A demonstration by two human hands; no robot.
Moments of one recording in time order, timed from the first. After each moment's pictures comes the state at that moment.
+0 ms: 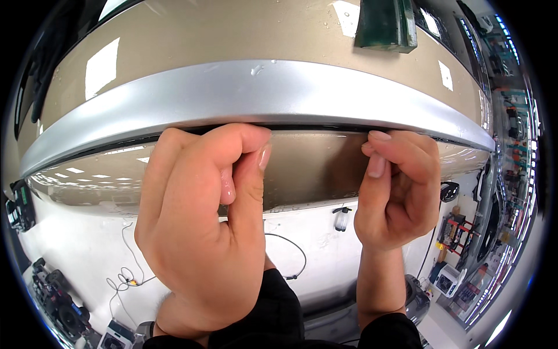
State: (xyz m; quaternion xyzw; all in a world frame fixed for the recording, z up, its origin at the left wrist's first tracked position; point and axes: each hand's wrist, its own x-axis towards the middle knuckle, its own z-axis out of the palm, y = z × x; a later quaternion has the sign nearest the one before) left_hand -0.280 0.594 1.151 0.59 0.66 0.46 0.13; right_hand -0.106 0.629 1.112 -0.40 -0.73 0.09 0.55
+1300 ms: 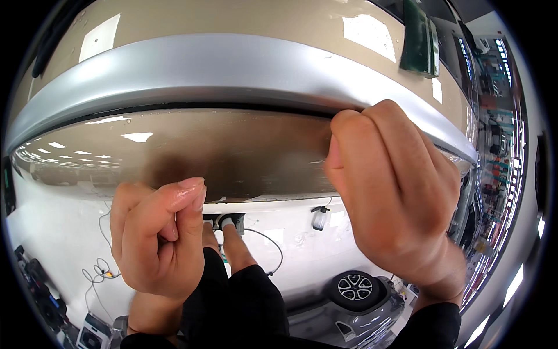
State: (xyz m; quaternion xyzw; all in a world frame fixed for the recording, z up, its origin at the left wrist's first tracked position) left_hand -0.369 0.503 1.096 0.63 0.59 0.50 0.09; right_hand -0.165 0.598 1.180 -0.35 -0.93 -0.03 0.13
